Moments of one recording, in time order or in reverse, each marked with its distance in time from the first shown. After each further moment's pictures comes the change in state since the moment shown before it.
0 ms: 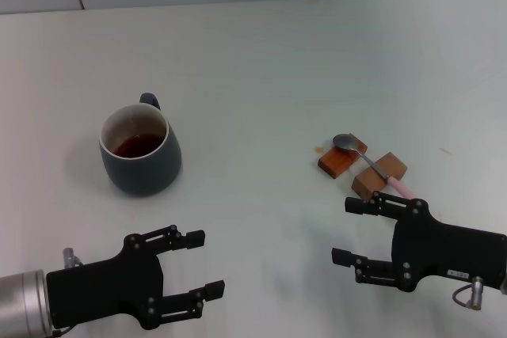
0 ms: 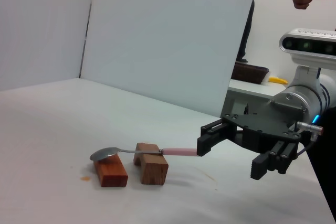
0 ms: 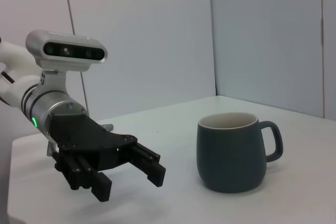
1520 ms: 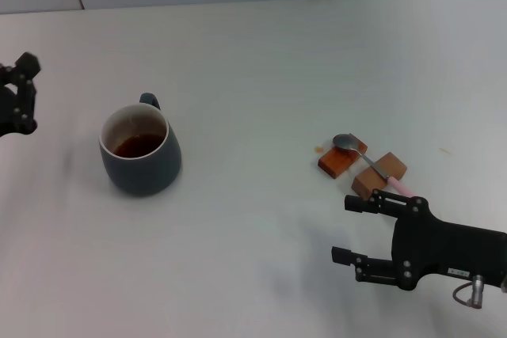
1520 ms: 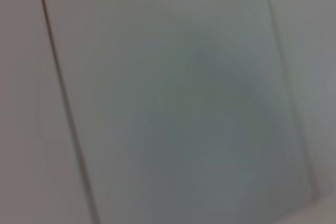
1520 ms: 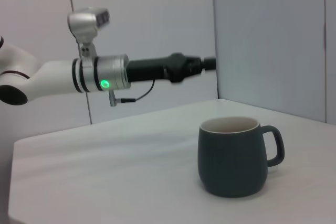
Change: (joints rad) left arm -0.019 0.008 -0.381 0.016 -0.422 -0.223 0.368; right arm 0.003 0.000 0.002 -0.005 0.000 -0.010 -0.004
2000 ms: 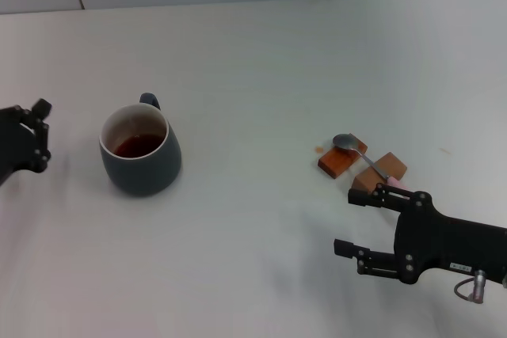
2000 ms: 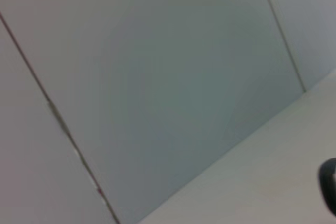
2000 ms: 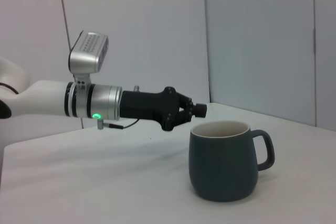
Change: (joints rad) left arm 0.004 -0.008 0.023 -0.079 0.008 -0.199 0.344; right arm 0.000 0.000 0.024 -0.001 0.000 -0.001 0.000
